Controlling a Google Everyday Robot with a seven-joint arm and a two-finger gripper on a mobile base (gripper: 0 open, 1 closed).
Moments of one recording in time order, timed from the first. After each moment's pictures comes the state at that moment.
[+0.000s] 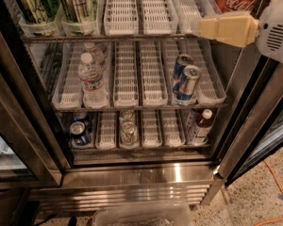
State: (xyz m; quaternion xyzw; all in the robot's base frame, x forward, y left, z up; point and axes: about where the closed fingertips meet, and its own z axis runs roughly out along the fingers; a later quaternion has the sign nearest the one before) arm 0.528 -0.186 1.084 -0.17 0.73 0.09 0.65
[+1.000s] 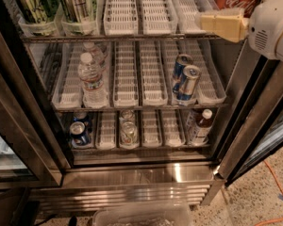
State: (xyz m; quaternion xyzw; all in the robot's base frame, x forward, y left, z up) arm 0.565 -0.197 1.094 -0.22 0.66 0.00 0.72
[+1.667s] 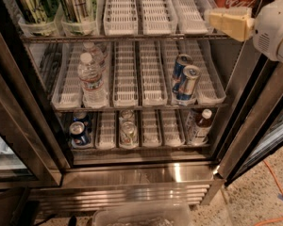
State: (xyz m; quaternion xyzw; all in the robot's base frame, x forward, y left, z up) arm 0.565 -0.215 1.101 -0.21 0.64 -0.06 0.74
